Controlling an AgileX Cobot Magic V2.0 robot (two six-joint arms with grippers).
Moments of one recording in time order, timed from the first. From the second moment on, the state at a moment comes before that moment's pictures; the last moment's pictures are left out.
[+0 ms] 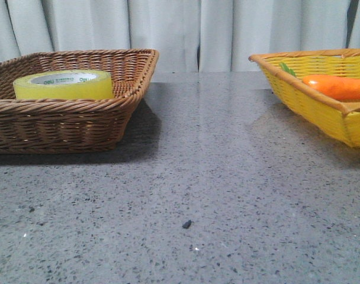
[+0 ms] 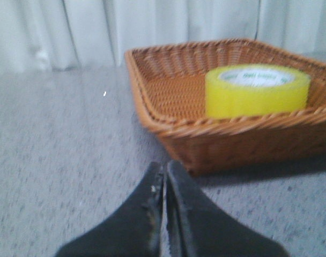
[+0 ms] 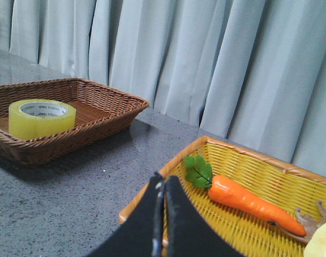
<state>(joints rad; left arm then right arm) -0.19 -0.01 0.00 -0.10 0.19 0.10 0.55 -0.01 -0.37 -0.27 0.44 0.02</state>
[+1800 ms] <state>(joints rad) -0.16 -0.01 0.00 -0.10 0.33 0.02 0.01 -0.01 0.01 -0.03 -0.26 0.06</state>
